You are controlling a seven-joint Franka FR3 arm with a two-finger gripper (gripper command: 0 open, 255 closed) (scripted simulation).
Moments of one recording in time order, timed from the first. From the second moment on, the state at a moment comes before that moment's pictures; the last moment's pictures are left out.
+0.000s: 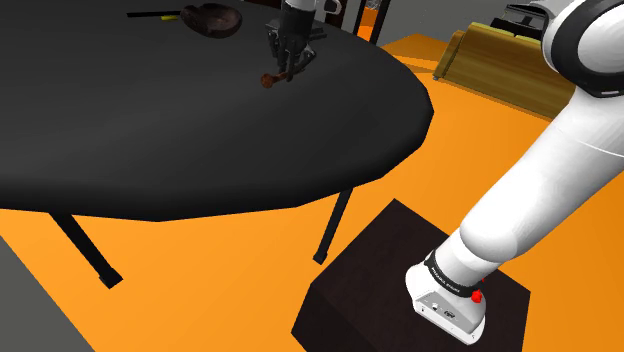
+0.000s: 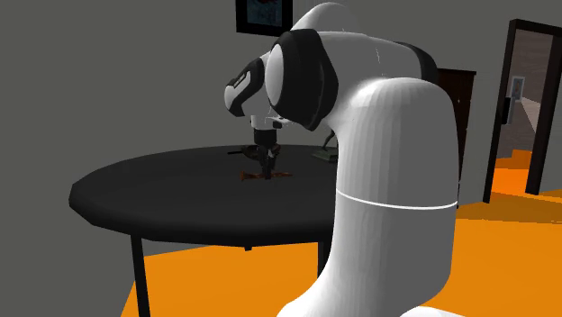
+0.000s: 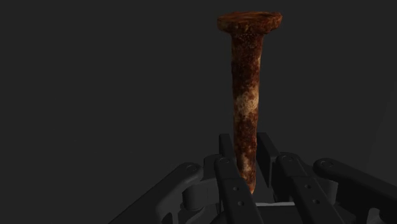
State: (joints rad) arm -0.26 0.05 0.40 -1.70 -0.07 1.88 1.51
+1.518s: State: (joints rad) arm -0.25 0.09 0.40 -1.46 -0.09 1.68 1.51
